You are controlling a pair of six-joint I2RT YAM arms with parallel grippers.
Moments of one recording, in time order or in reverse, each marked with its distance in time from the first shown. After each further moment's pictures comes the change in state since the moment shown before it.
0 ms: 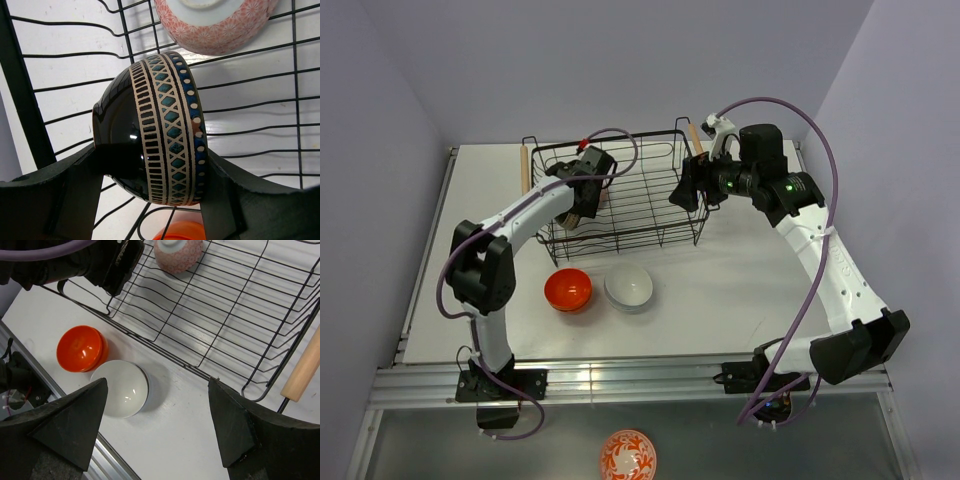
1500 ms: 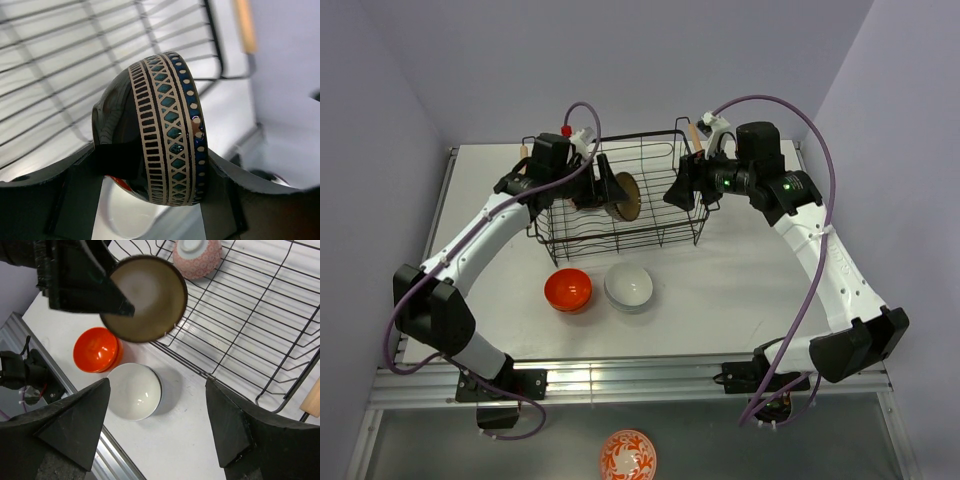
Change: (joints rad) left arm 0.087 -0.342 -0.216 0.394 1.036 -0.333; right arm 0.026 0.011 0.018 0.018 -0.051 0.026
